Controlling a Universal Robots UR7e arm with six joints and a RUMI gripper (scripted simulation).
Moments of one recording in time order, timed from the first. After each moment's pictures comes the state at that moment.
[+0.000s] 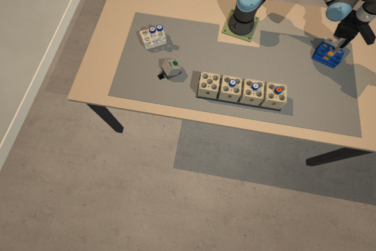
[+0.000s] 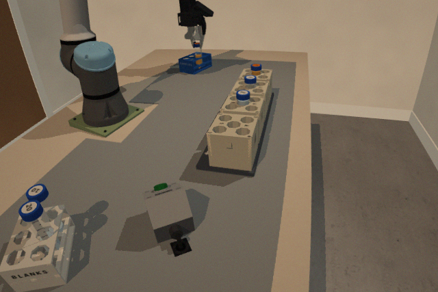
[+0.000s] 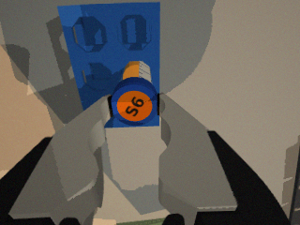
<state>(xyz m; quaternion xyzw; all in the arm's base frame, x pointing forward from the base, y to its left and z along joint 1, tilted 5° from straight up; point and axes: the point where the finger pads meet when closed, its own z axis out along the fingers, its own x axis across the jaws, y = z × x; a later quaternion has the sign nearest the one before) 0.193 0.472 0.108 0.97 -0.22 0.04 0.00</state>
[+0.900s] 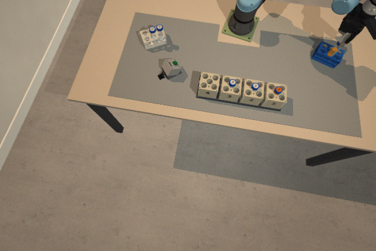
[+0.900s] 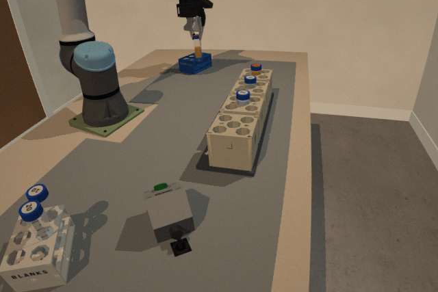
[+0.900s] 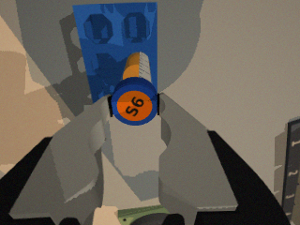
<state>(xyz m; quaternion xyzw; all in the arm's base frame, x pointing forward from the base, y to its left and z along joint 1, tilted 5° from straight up) 0.190 0.473 0.144 0.97 -0.22 0.04 0.00</state>
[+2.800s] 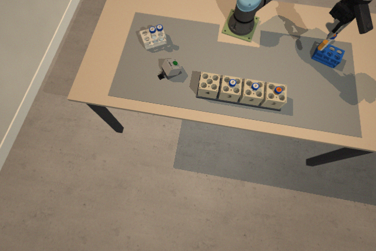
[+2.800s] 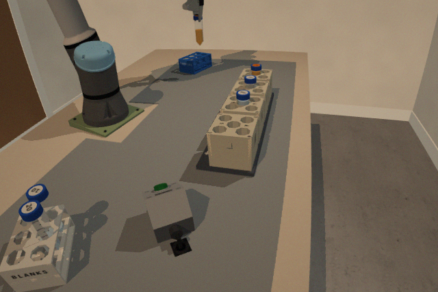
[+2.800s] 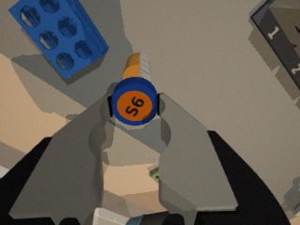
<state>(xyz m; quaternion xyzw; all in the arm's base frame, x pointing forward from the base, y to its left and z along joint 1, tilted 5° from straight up) 0.223 0.367 0.248 0.90 -0.44 0.04 -0.01</state>
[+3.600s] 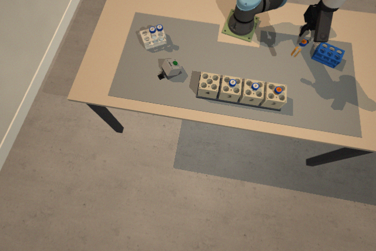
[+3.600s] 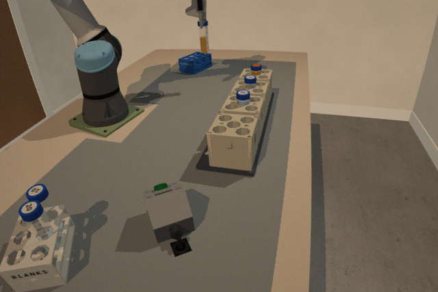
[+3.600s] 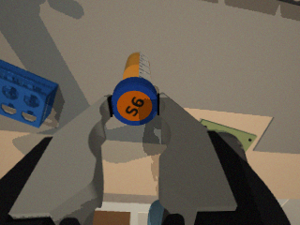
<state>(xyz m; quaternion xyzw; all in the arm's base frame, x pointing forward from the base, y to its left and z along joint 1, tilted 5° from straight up) 0.275 0.232 0.255 0.73 -0.68 0.04 -0.02</state>
